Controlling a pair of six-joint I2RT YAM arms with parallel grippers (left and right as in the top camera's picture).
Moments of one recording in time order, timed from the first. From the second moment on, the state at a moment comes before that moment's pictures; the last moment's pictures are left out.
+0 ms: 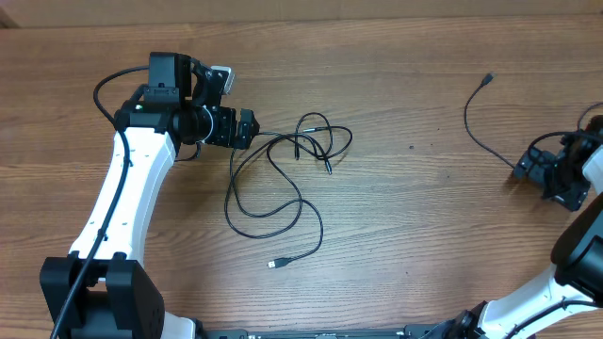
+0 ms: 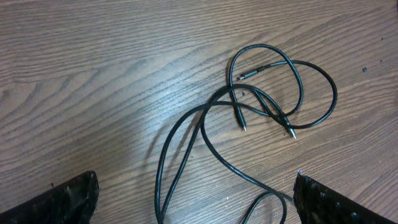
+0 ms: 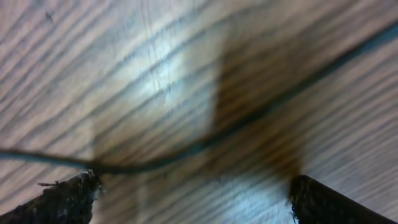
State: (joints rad) left arm -0.06 1.65 1.37 -0.79 0.36 0.08; right arm -0.61 1.95 1.22 -0.64 -0.04 0.04
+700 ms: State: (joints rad) left arm -0.06 1.65 1.37 -0.79 0.36 0.08; right arm -0.57 2.04 1.25 -0.32 0.04 0.05
